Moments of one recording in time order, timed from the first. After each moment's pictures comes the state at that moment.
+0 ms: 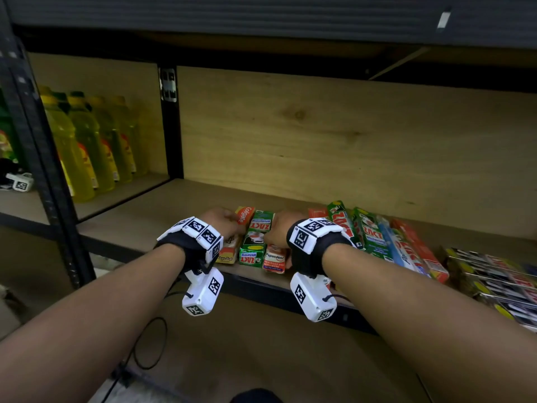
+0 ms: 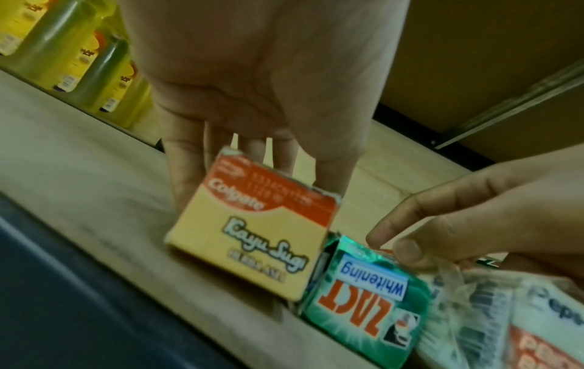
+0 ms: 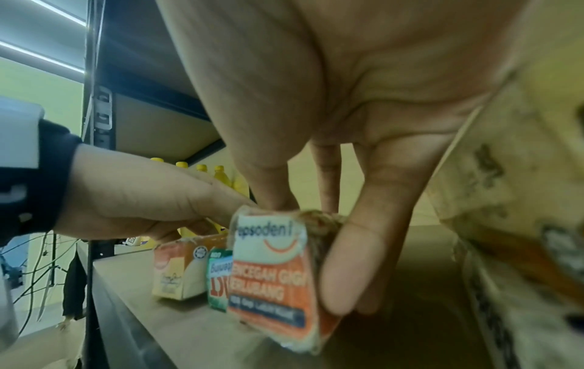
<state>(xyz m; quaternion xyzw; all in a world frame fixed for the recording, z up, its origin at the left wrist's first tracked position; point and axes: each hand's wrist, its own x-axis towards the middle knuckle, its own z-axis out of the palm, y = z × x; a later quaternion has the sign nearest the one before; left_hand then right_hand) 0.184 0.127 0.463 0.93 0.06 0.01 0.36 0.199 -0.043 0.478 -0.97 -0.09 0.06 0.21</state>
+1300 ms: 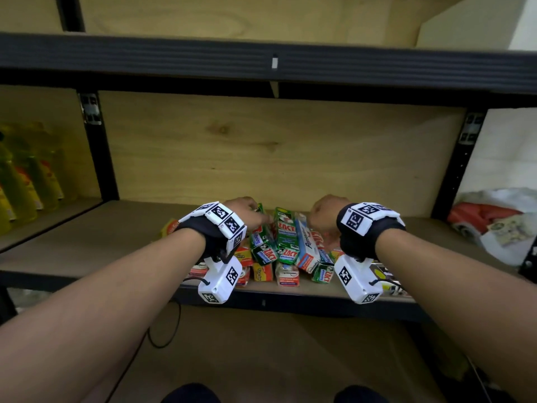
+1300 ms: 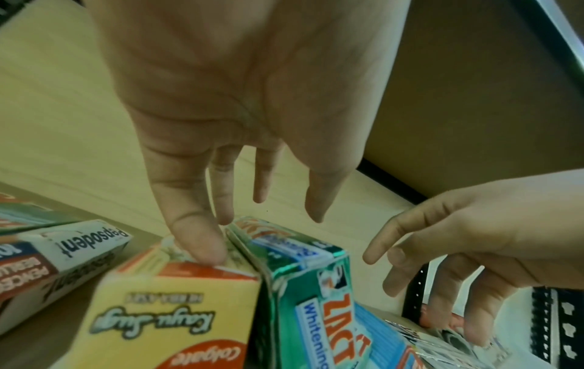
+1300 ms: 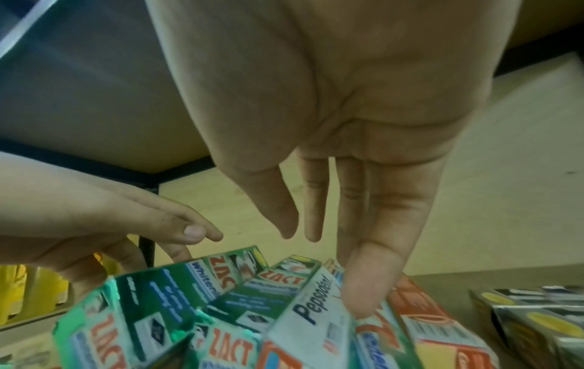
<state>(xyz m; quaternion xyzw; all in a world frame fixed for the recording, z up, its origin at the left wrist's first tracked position) 0.155 -0.060 0.530 0.96 -0.07 0.00 0.28 0.127 -0.258 0.553 -0.99 0.07 0.00 0.09</state>
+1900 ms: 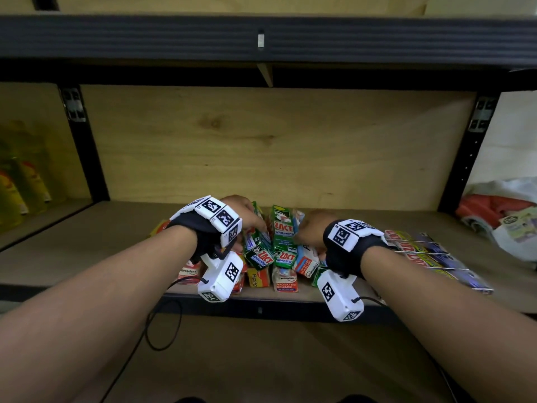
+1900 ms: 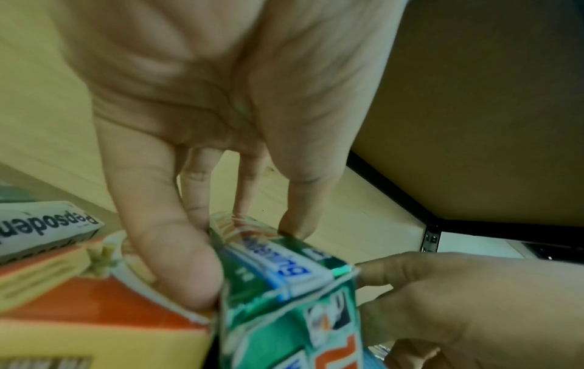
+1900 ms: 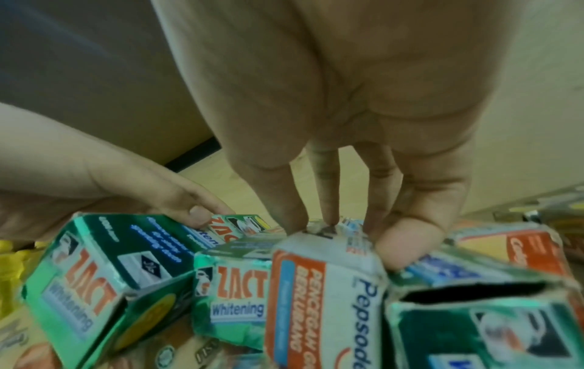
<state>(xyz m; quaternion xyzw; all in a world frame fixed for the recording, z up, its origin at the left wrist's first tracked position) 0.165 -0.072 0.537 0.93 -0.03 -0.08 0.35 0.164 -0.257 0.508 -0.99 0.05 0.05 0.14</state>
